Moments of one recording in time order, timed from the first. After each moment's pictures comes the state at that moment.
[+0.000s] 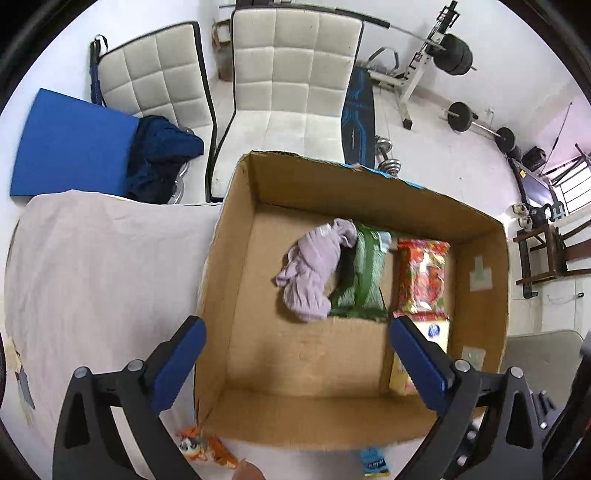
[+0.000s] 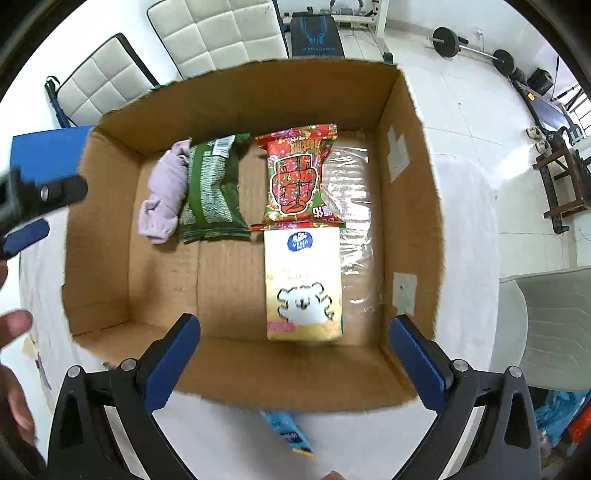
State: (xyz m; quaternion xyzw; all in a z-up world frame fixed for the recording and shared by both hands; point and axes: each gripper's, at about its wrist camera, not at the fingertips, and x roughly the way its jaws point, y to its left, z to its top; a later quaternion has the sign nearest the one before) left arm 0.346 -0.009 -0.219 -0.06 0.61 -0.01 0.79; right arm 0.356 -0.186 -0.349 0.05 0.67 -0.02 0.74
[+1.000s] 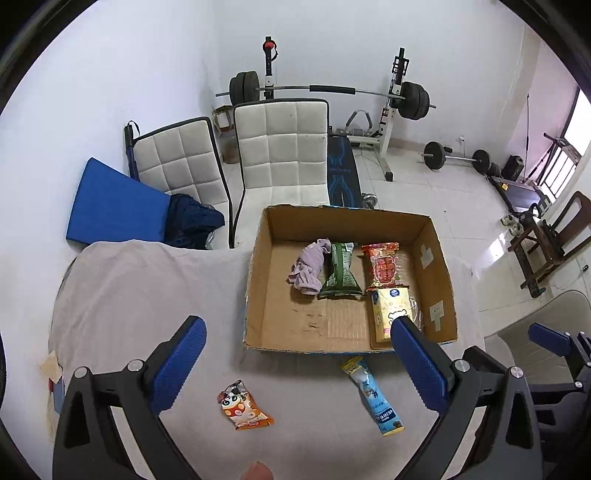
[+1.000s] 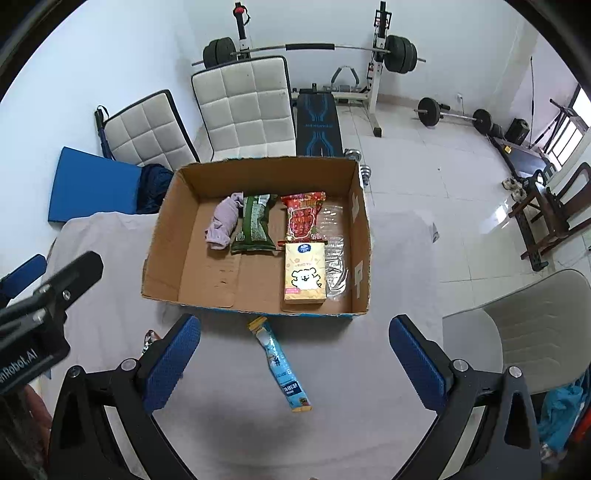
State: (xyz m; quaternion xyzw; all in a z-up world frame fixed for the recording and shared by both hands) left arm 0.201 -0.020 -0.101 0.00 0.47 -0.02 0.88; right arm 0.236 -0.162 -0.189 0.02 0.55 -0.03 0.84
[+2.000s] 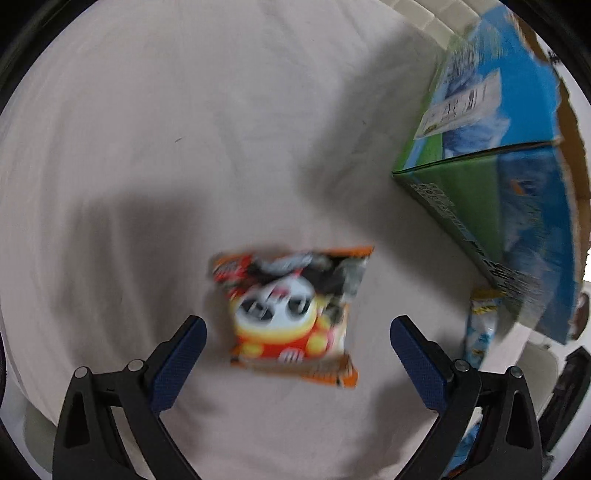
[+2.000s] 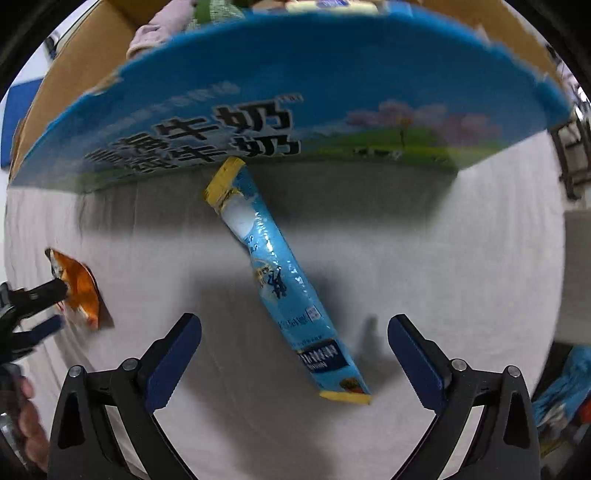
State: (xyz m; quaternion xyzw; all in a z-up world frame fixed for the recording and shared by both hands) left arm 0.198 0.104 -0.404 -0.22 0.71 0.06 0.66; right arm 0.223 -0.152 -0.460 0.08 0.72 -0.01 0.69
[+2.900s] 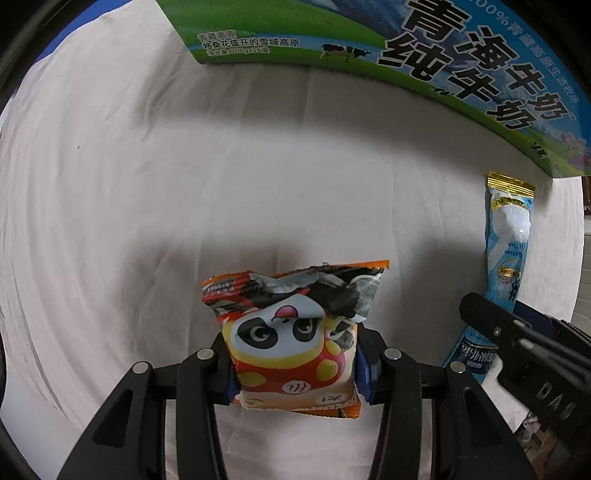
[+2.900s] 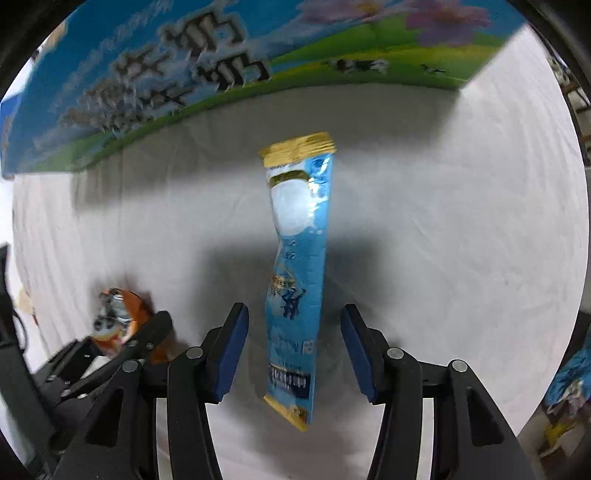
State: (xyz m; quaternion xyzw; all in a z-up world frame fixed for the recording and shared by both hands) left arm 0.132 -0.055 -0.409 -0.03 0.73 0.02 0.68; right arm 0.189 -0.159 -0.489 0.10 0.76 0.00 0.65
